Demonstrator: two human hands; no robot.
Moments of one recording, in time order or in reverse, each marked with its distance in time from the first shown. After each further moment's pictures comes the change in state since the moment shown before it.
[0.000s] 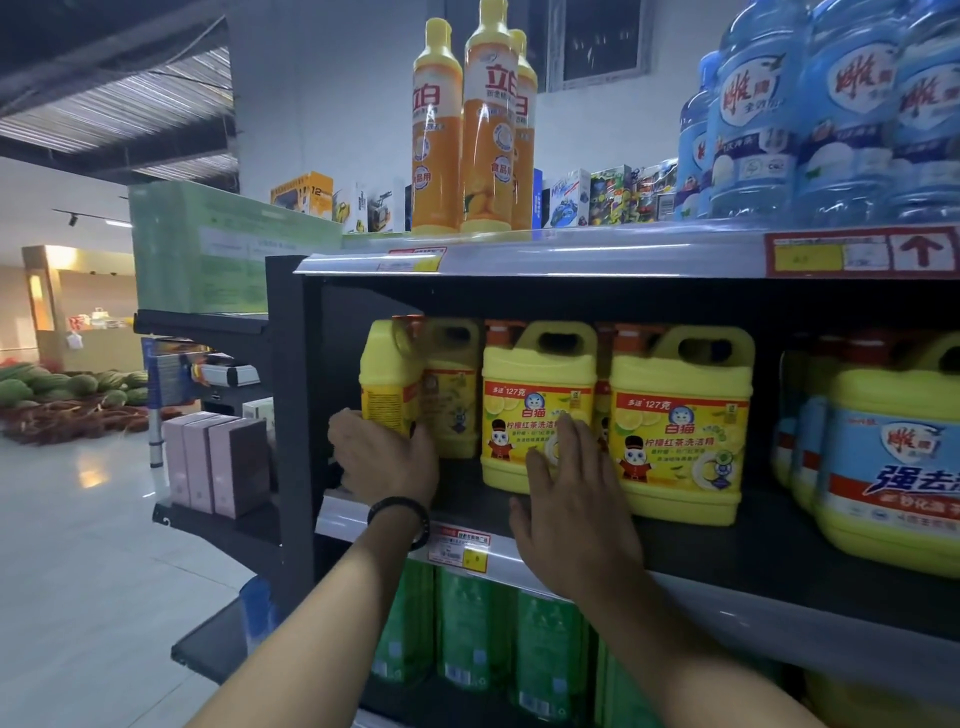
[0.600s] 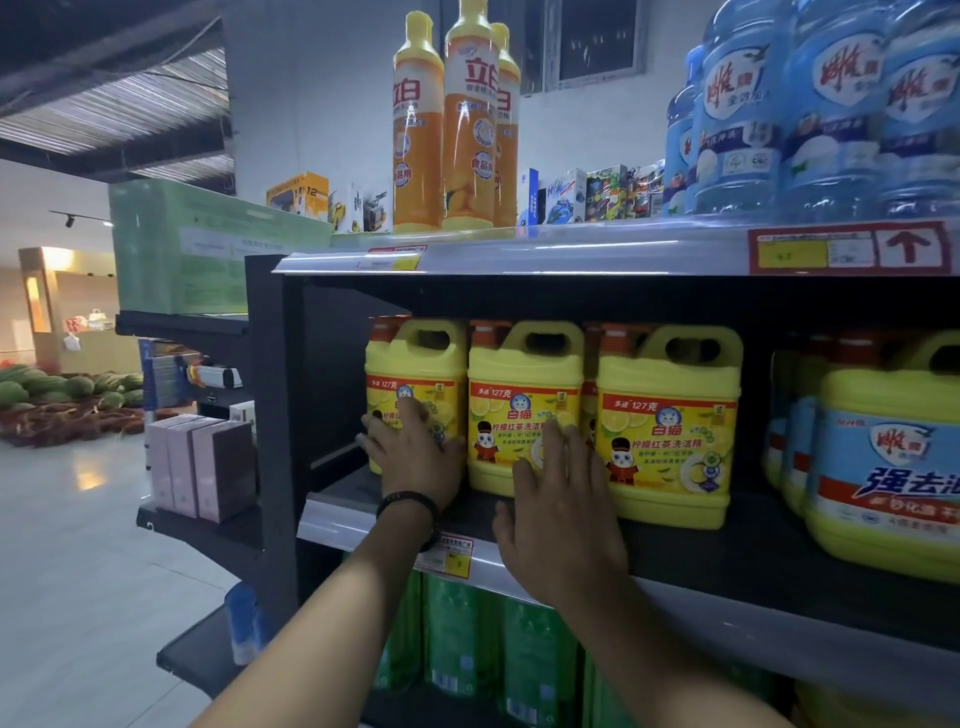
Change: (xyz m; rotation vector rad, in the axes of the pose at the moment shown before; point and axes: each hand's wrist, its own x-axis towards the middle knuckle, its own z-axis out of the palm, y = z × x) left_hand -0.005 -0.010 0.049 0.161 -0.413 0.194; right_hand -0.001 0.002 0.005 0.022 0.039 -0.003
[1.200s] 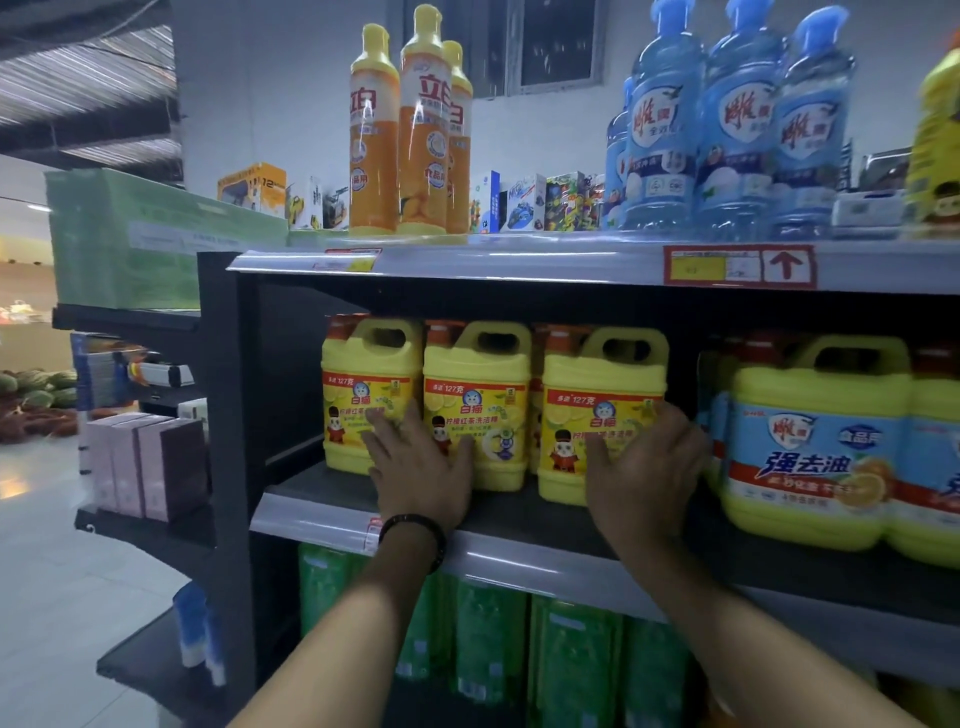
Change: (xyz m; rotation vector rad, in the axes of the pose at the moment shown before) left_hand -0.059 0.032 0.021 0.053 -0.014 0.116; right_hand -0.012 0.095 -0.032 0.530 0.439 0.704
